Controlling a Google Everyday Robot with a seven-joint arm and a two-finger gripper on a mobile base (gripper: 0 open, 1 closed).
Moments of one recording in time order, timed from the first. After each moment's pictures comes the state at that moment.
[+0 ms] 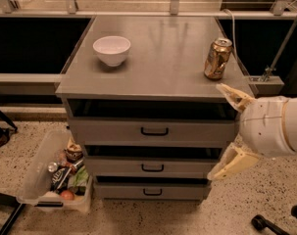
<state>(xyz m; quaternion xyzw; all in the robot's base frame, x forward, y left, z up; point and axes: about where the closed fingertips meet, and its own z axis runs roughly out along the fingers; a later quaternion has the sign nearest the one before) 0.425 -0.147 0.889 -0.63 0.66 0.01 0.41</state>
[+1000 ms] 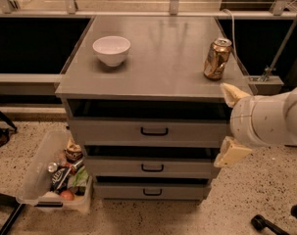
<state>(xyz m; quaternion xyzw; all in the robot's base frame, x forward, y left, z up) 0.475 -0.189 0.851 -0.63 0.69 -0.14 0.33</state>
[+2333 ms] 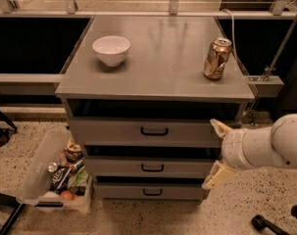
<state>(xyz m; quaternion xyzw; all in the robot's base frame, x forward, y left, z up) 0.483 -0.189 0.726 -0.61 0.72 0.00 0.34</state>
